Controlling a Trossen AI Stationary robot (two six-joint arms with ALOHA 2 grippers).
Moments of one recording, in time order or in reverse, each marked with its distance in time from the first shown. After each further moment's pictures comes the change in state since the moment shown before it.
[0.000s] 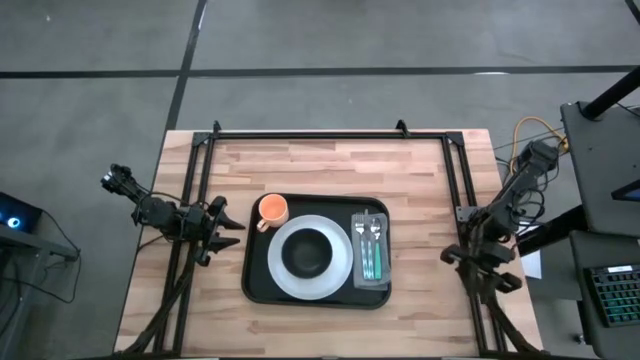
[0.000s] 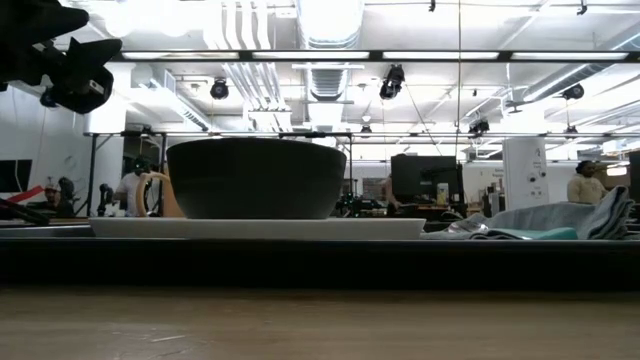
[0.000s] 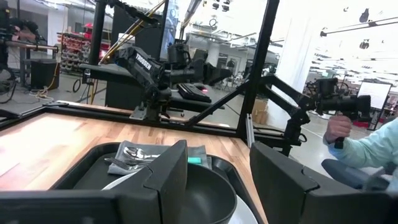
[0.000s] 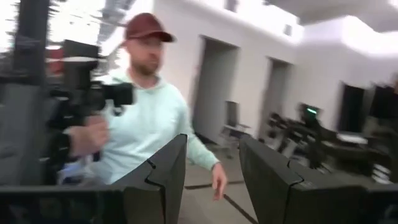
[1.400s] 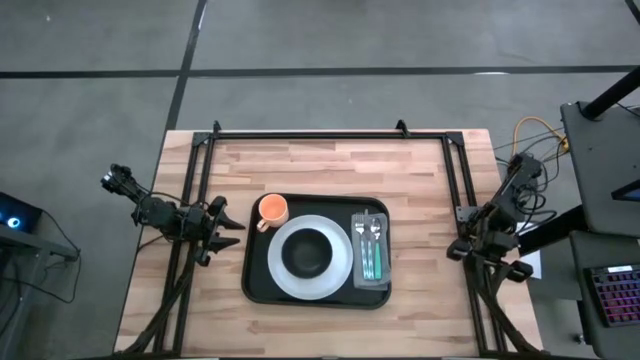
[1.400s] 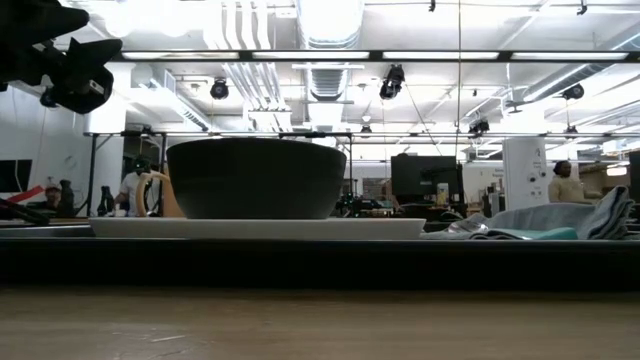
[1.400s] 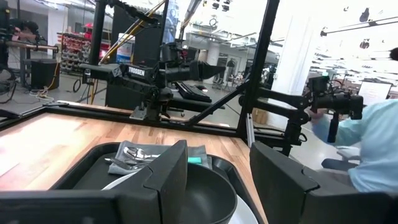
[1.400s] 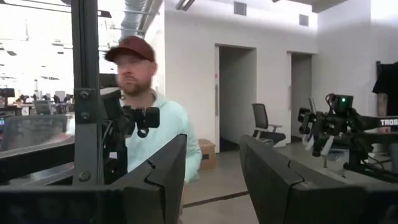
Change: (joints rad) left arm 0.000 0.001 -0.001 0.000 0.000 0.000; right arm -0.001 -0.384 0.001 -0.331 -0.076 0.218
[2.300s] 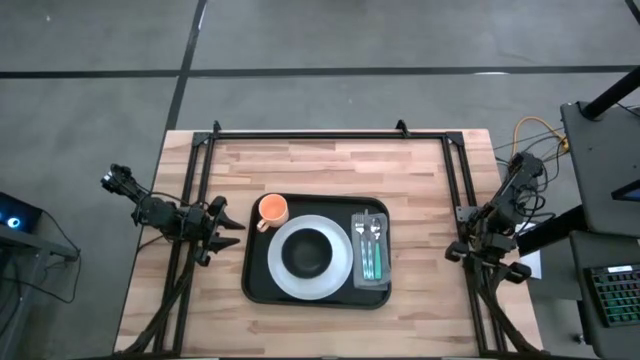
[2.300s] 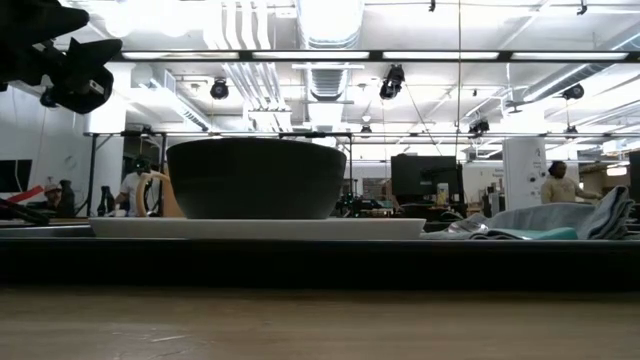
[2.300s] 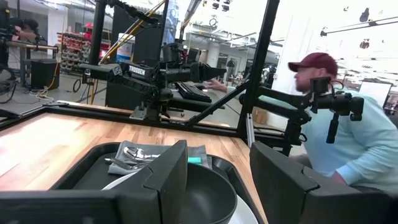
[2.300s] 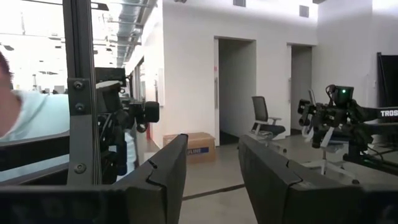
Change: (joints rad) left arm 0.000 0.000 0.000 0.000 0.000 0.000; right arm 0.001 0.032 0.000 -0.002 0.001 -0.003
